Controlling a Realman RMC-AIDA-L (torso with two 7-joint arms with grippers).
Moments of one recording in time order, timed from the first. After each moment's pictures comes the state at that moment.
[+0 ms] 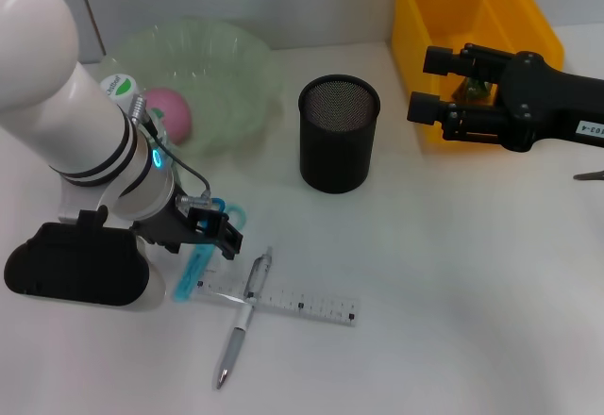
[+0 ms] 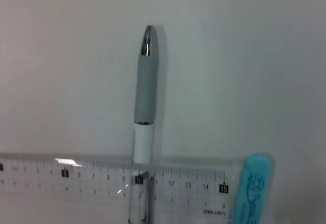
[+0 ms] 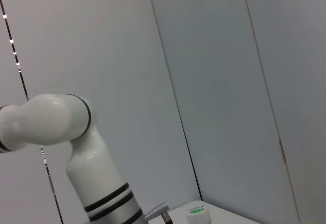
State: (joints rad) left arm -0.84 -1.95 1.90 1.04 2.41 1.25 -0.30; right arm 0.37 2.08 -0.82 -0.97 -1.59 -1.68 1.58
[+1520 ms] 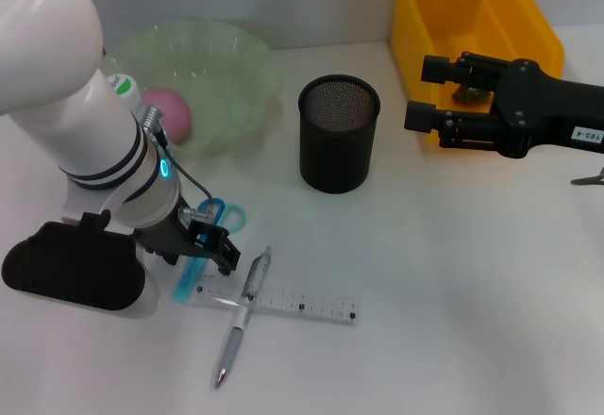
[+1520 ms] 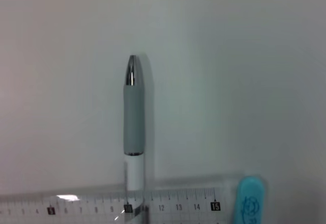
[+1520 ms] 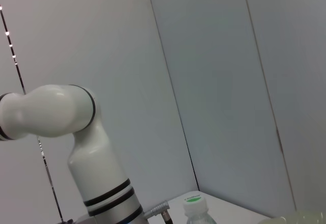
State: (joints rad) left arm -0.90 -1.95 1.95 0.94 2.36 1.25 -0.23; right arm 0.37 2.08 -0.82 -0.97 -1.62 -1.67 1.58
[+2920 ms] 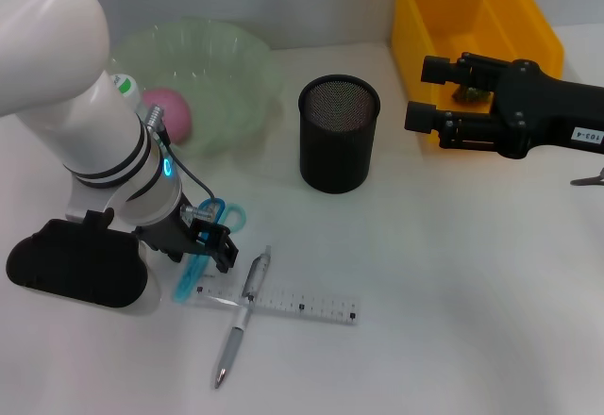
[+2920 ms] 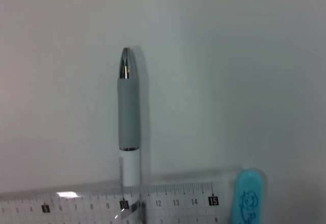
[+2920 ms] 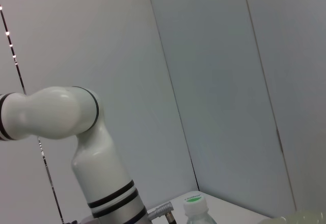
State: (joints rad) left arm -0.92 -1.96 1.96 0.90 2.36 1.23 -0.21; right arm 0.37 2.08 -0.82 -0.97 -1.62 -1.67 1.58
